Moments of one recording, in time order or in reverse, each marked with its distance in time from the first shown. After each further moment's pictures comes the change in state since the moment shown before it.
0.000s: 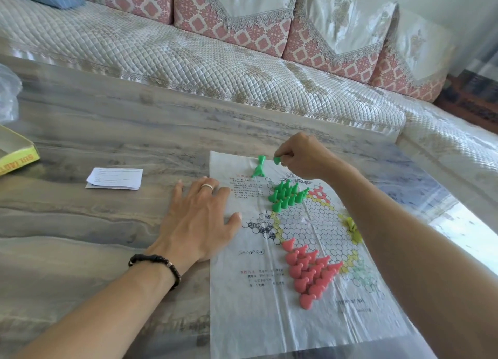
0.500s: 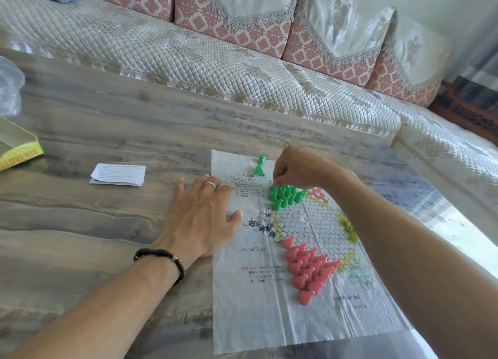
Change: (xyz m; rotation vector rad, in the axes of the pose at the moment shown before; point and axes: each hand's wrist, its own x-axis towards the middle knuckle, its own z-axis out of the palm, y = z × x) left_hand 0.000 0.000 0.000 -0.010 -0.001 -0.001; right_hand -0.008 -0.009 0.008 -0.099 -0.175 0.007
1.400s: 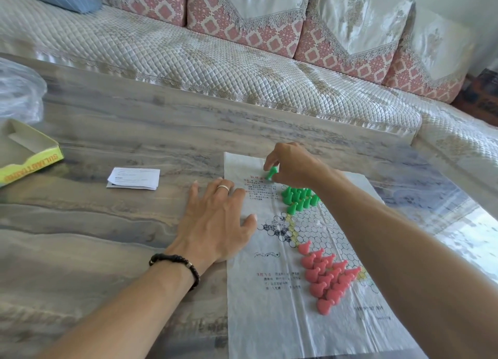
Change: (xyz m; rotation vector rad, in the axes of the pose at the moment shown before) left_hand 0.000 -0.001 0.002 0.006 -0.001 0.007; right_hand 0.034 -0.011 0.021 -0.050 0.172 -0.119
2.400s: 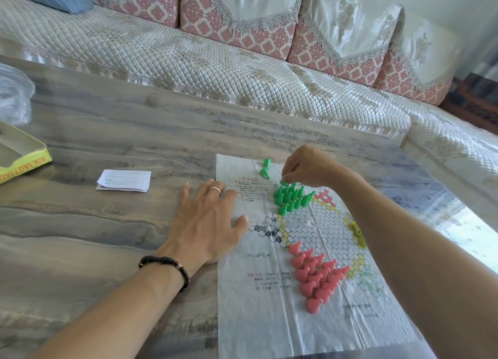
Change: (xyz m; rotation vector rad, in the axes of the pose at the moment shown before) left_hand -0.001 -0.001 -0.001 -0.015 -0.001 -0.003; right_hand -0.022 0.032 -0.020 0.172 -0.105 0.198
